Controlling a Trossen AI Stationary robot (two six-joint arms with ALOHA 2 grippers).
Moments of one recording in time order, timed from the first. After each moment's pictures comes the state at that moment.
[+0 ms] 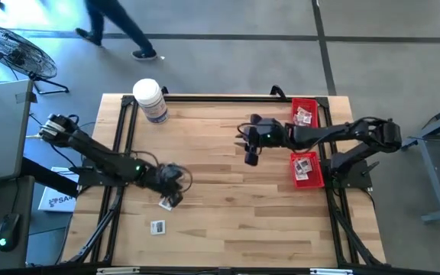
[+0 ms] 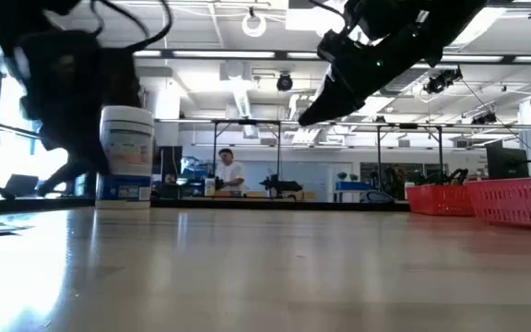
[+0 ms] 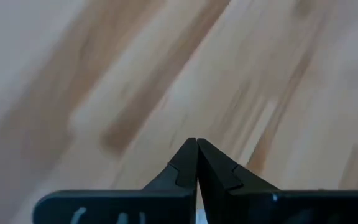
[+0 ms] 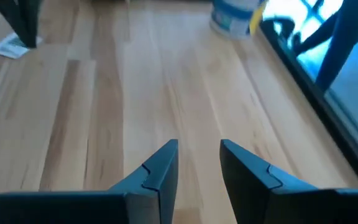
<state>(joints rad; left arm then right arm) -0.40 1.27 0.61 -0.33 -0.27 -0.97 -0.20 1.44 0.80 0.10 0.05 -0.13</state>
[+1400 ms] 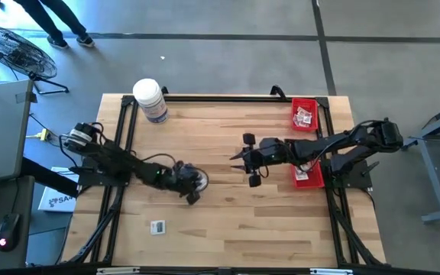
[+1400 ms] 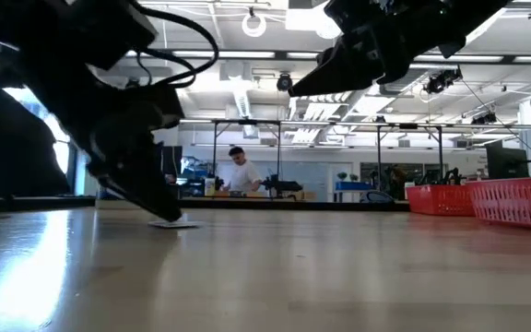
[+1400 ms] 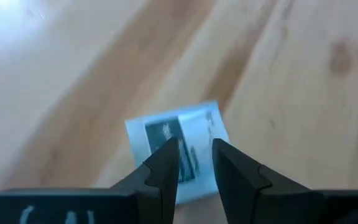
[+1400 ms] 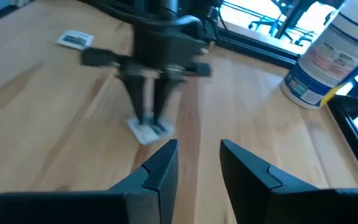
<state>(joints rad) -0.31 1.62 0.61 0.13 -0.41 -0.73 0.02 1.44 0.76 0.26 0.01 -0.27</state>
